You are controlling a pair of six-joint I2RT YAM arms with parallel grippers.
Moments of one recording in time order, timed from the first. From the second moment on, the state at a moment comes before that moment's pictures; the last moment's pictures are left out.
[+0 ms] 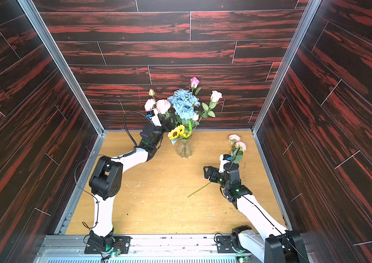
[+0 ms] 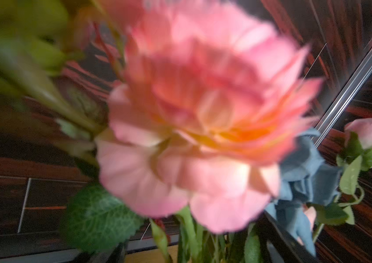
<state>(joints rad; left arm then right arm) -0.42 2.15 1.58 0.75 0.00 -0.49 0.30 1.06 0.52 0.02 -0.18 0.54</state>
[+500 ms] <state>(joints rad) -0.42 2.16 1.59 0.69 -0.01 -0.47 0.30 1.07 0.52 0.02 -0.18 0.54</state>
